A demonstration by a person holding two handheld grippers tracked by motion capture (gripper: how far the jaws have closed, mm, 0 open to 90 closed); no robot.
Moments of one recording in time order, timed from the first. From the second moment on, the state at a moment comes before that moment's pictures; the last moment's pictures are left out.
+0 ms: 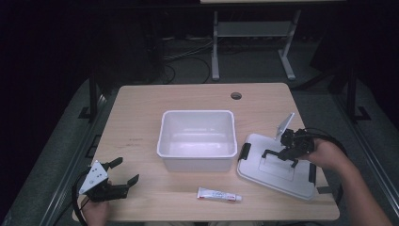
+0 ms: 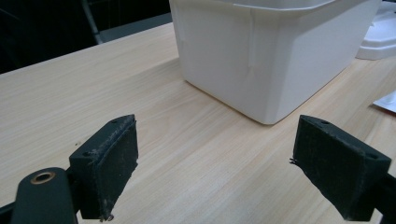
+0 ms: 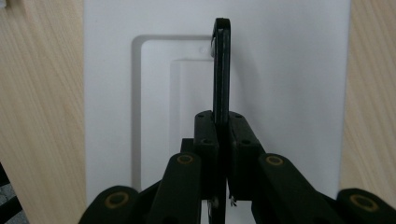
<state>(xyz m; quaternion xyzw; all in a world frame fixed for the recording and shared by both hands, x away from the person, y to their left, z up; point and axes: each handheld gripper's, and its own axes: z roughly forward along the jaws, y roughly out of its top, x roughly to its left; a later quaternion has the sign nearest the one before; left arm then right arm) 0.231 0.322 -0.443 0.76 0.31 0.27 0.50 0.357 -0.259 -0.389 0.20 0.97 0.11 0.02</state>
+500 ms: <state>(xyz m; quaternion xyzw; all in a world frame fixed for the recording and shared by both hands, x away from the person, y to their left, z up) 0.231 0.322 -0.443 0.76 0.31 0.27 0.50 0.345 -0.255 -0.384 0.19 0.97 0.12 0.03</state>
